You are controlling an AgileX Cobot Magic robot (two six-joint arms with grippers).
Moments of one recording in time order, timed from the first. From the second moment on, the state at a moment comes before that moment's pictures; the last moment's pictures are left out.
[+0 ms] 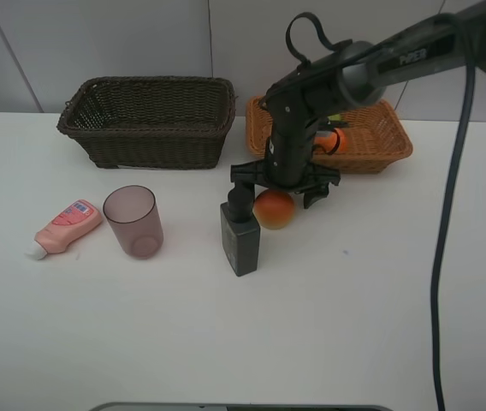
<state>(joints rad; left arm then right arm) -0.04 -0.01 -0.50 -0.01 1.06 -0.01 0.60 2.23 -1.49 -0.29 0.77 0.80</state>
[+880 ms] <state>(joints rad) -0.04 -0.01 -0.50 -0.01 1.06 -0.01 0.60 2.23 -1.49 -0.29 0.80 0.80</state>
